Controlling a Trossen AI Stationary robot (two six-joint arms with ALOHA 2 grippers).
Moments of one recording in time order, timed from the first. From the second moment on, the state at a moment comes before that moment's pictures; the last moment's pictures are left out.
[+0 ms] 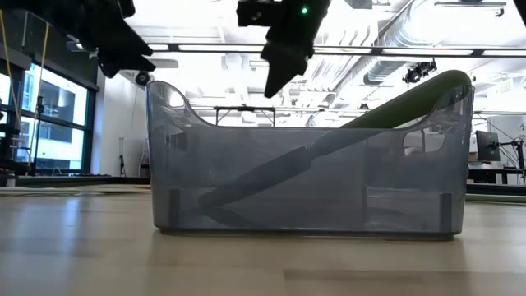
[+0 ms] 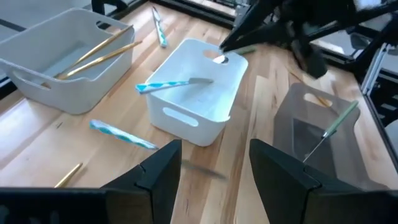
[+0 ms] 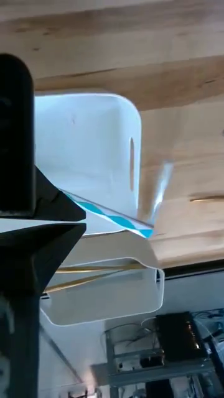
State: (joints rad) left arm 0.05 0.60 0.54 -0.39 -0.12 -0.28; right arm 0.16 1.96 1.69 -0.89 0.71 0.03
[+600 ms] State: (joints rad) left arm 0.05 0.86 0.54 -0.37 -0.19 -0.33; right arm 0.18 1.89 1.42 -0.59 0.53 0.05
